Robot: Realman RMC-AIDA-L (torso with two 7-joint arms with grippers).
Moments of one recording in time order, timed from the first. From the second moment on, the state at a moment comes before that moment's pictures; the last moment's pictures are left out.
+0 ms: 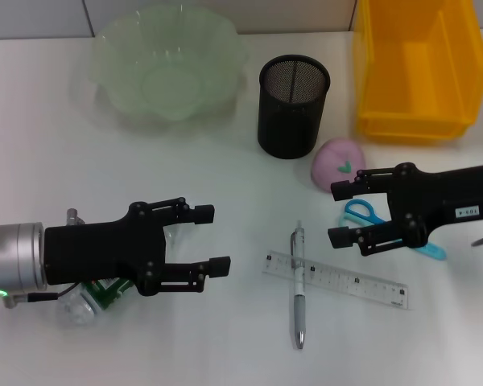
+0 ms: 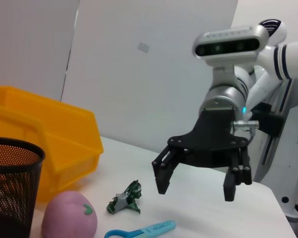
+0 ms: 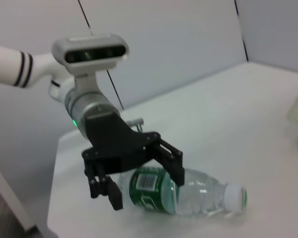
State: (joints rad) left arm -0.46 -2.03 0.94 0.43 1.78 1.66 -1.11; right arm 0.62 2.04 -0.66 -0.66 -2.20 -1.76 1.42
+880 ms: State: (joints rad) left arm -0.45 -2.05 0.93 0.42 1.77 1.63 -1.06; right arm 0.83 2.05 -0.94 -0.93 -2.50 -1.56 1.95
